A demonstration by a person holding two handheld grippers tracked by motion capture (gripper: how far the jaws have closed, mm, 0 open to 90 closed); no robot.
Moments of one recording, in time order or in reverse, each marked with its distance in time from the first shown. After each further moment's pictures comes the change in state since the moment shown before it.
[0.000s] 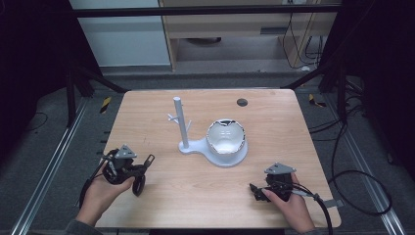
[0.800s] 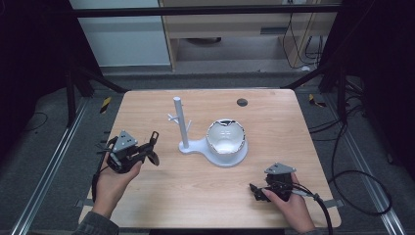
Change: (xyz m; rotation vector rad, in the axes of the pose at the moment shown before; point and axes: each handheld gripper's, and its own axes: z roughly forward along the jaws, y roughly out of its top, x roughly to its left) left arm -0.013 0.037 -0.009 -0.280 0.104 -0.008; right arm 0.000 0.000 0.000 0.000 0.002 -0.002
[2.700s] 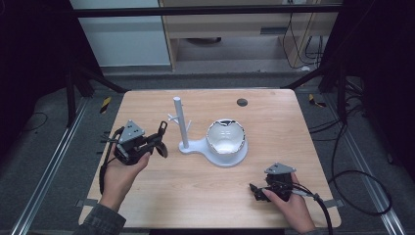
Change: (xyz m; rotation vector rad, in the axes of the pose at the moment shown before) left arm -0.015 0.039 0.001 -0.059 -0.027 0.012; right arm 0.000 0.000 0.000 0.000 0.000 0.000
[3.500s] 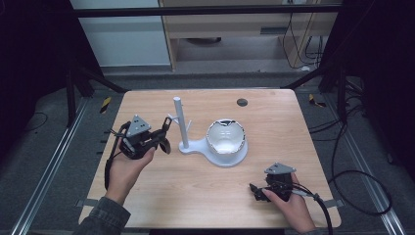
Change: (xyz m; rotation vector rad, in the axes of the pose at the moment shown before) left arm -0.001 0.012 0.013 0.015 0.012 0.016; right arm 0.000 0.000 0.000 0.000 0.000 0.000
